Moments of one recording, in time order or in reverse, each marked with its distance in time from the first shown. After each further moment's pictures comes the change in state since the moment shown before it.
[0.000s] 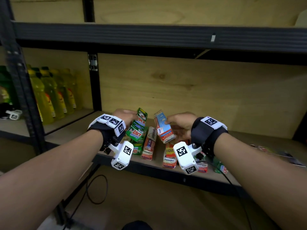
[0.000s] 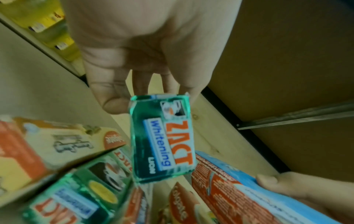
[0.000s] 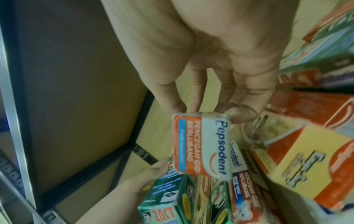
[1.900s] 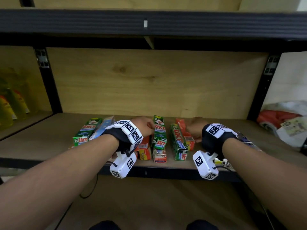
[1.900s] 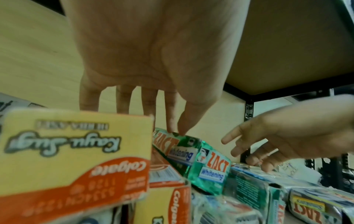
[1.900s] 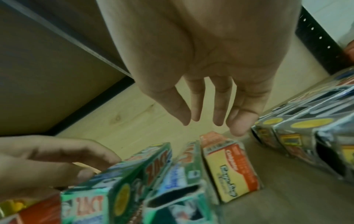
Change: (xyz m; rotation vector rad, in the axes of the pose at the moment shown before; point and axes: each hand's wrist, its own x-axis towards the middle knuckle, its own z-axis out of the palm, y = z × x) left_hand -0.035 0.041 0.176 0.781 -0.448 0.425; right_hand 0.024 0.105 -0.176 -0.528 0.326 0.093
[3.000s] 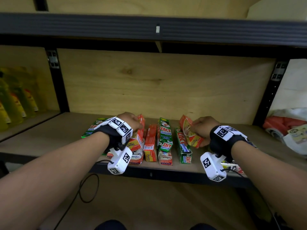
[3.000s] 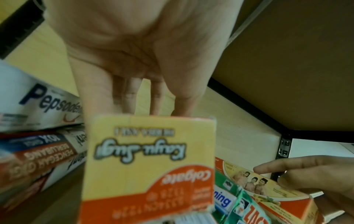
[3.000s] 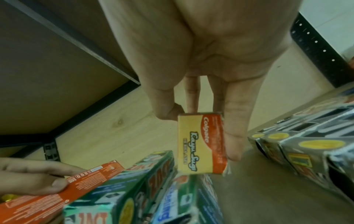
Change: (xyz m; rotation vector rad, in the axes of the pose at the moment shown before) left_hand -0.014 -0.041 -0.032 -0.183 0.151 -0.297; right_hand -0.039 -0.022 -0.021 -0.007 0.030 -0.092
